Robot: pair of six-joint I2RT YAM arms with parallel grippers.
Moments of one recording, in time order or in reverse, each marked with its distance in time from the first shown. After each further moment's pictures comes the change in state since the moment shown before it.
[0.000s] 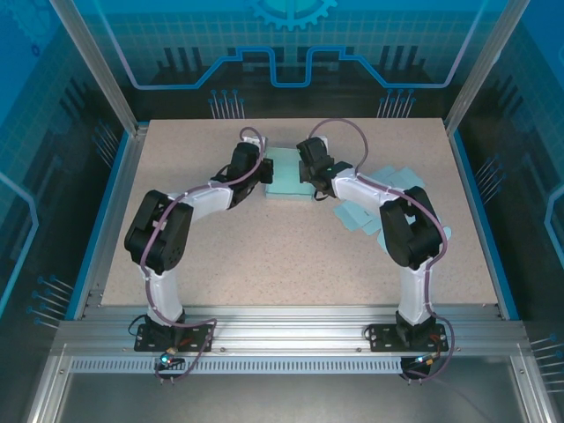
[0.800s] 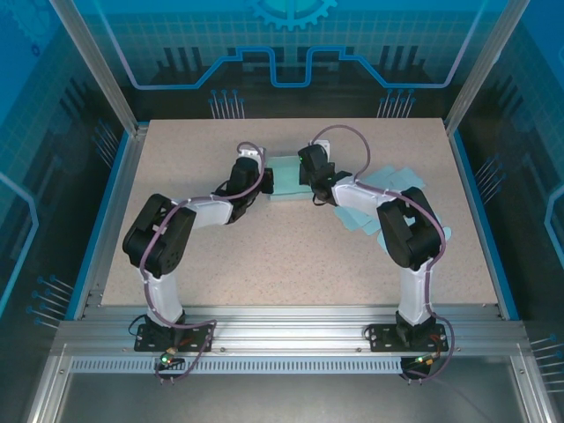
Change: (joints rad) left arm -0.029 -0.031 -0.183 0.227 -0.017 -0.058; right arm 0.009 -0.009 -0.129 0.201 0.032 0.049
